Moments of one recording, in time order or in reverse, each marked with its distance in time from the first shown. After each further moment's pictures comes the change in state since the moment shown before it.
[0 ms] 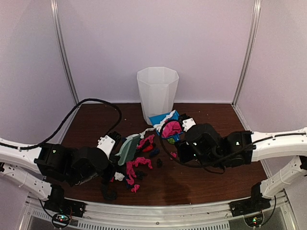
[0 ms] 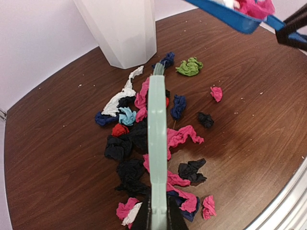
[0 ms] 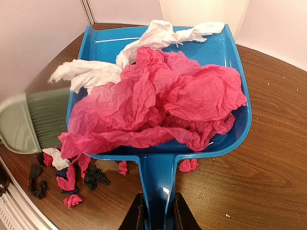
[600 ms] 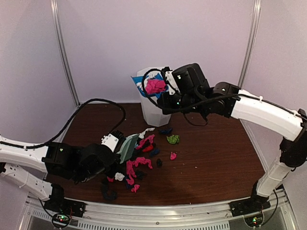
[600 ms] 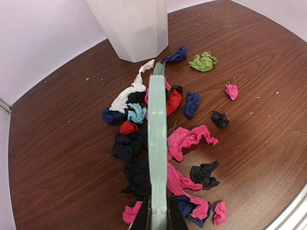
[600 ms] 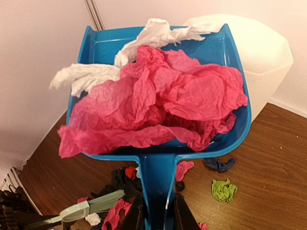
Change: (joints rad) left arm 0.073 0.064 -0.001 0.024 0.008 0.015; right arm -0.243 0.303 0.670 -0.172 -0.255 -0.204
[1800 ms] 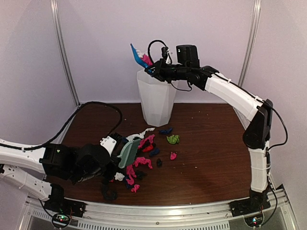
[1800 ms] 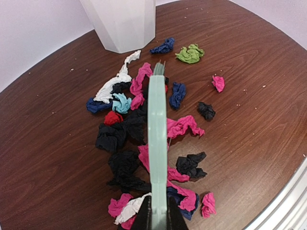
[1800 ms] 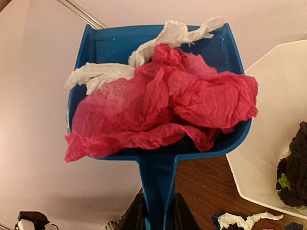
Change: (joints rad) left arm 0.016 -0.050 -0.050 0.027 0.099 -0.021; right arm -0.347 0.479 0.570 0.216 -0.673 0.313
